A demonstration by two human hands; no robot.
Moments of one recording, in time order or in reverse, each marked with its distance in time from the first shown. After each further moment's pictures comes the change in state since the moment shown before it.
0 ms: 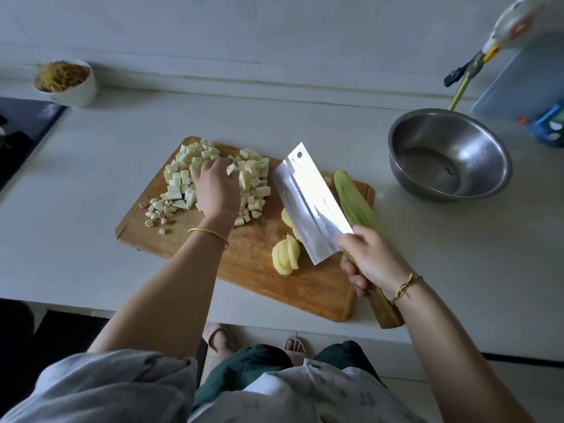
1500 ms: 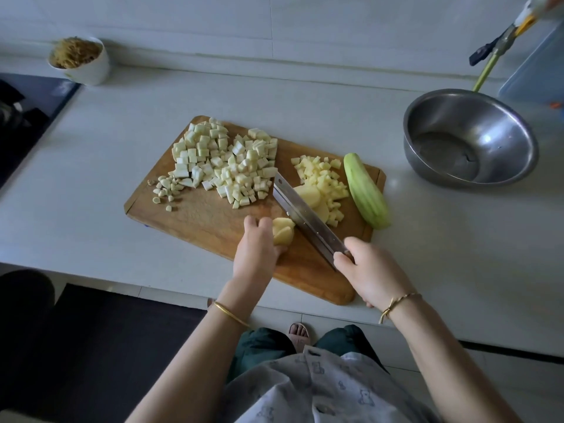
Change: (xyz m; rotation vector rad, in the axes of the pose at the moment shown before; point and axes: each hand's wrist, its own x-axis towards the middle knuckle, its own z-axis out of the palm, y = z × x) left_hand -0.137 -0.009 0.001 0.131 -0.444 0.069; right_hand -0.010 0.039 0.011 -0.667 0.046 -0.175
